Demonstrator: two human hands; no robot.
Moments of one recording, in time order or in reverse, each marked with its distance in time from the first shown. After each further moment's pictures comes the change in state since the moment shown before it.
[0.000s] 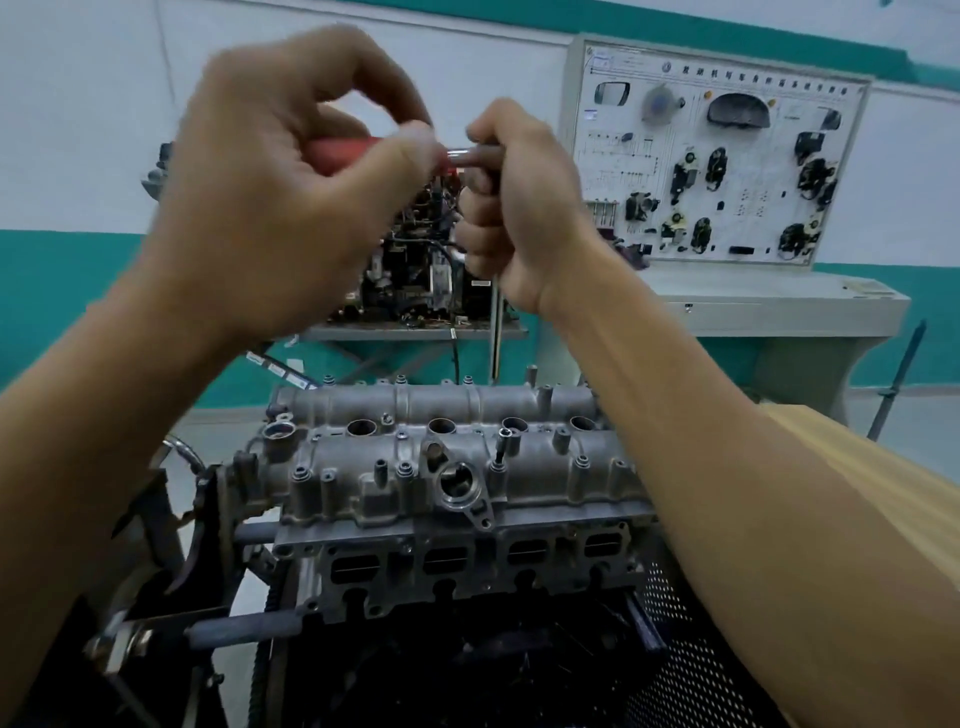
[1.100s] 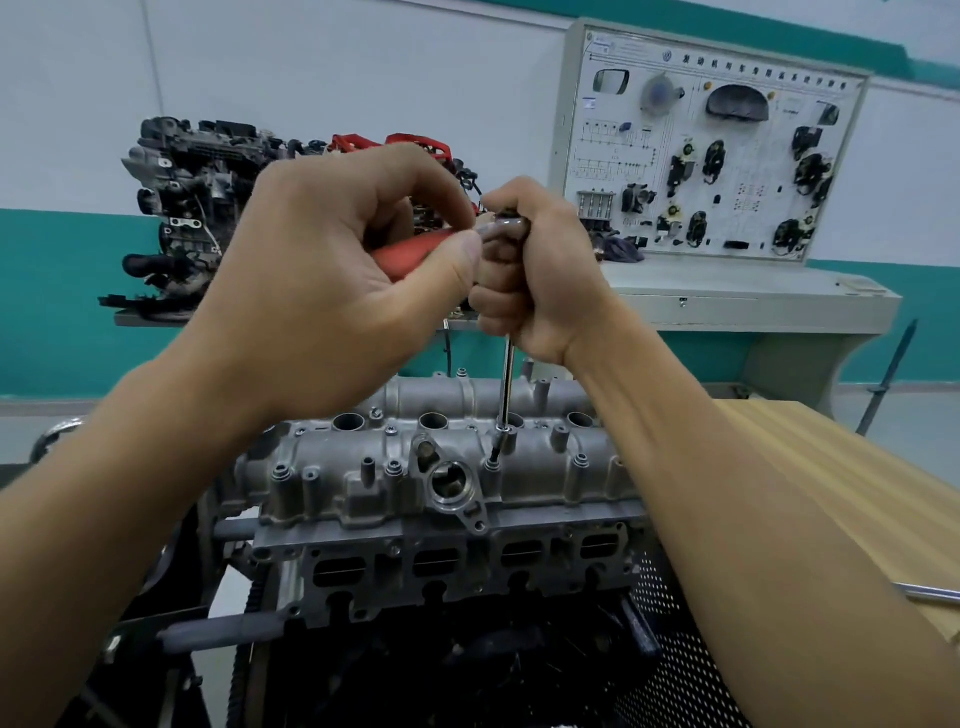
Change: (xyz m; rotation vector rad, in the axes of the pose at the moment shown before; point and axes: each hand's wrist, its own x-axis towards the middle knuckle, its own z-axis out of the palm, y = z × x) left_hand -0.023 -0.017 0.030 0.006 -0.080 -0.002; right_hand -0.001 0.047 -0.032 0.076 -0.138 0.213
